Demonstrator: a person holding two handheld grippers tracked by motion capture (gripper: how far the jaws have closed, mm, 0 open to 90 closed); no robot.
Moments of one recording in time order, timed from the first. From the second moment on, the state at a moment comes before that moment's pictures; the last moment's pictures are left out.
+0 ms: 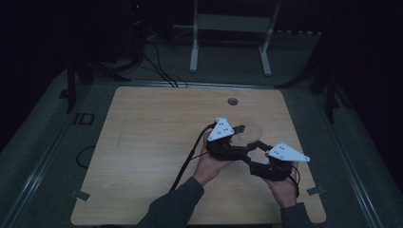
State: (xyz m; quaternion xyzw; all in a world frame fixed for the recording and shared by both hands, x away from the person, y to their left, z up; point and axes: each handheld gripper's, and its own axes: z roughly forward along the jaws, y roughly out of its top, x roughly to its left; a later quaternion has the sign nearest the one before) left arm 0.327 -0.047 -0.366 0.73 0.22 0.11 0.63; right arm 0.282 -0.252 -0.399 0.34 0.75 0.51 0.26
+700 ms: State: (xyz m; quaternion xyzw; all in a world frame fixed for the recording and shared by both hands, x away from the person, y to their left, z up) left arm 0.326 -0.047 -0.368 0.74 0.23 0.14 0.62; right arm 0.278 -0.265 -0.403 0.36 0.74 0.51 0.26
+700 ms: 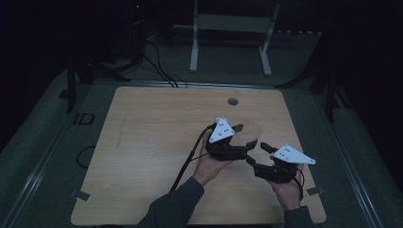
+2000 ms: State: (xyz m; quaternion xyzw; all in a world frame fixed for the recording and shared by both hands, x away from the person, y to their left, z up) left arm 0.323 -0.044 -0.379 0.74 0.23 0.15 0.61; right arm 0.275 -0.283 -0.410 0.38 0.72 0.50 0.28
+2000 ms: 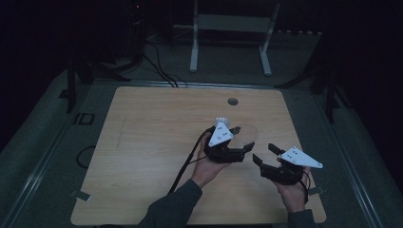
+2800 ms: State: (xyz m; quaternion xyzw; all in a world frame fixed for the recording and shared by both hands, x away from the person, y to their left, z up) left arm 0.321 -0.051 -0.387 0.75 0.23 0.15 0.61; right arm 0.274 -0.288 -0.409 0.39 0.71 0.50 0.29
